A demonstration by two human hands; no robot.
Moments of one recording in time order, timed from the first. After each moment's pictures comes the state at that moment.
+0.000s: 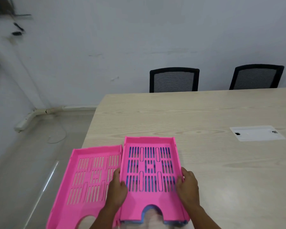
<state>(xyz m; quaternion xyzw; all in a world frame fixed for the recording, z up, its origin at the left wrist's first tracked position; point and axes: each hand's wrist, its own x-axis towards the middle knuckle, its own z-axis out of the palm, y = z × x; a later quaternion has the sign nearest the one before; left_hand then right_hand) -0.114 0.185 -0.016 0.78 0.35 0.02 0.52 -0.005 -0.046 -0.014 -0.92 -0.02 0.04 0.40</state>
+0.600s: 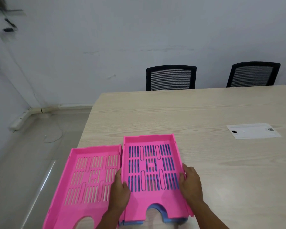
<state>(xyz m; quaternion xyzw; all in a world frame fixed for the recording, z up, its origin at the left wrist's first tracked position) -0.108 0.163 -0.034 0.80 0.35 0.07 0.49 0.012 -0.065 -0.007 -0.92 -0.05 0.03 0.39</state>
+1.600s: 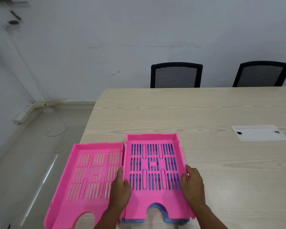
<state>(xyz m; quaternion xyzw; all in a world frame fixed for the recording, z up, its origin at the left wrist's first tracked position) -0.111 0.160 -0.016 0.79 0.35 0.08 0.49 0.010 -0.062 -0.006 -0.92 -0.03 0.03 0.39</state>
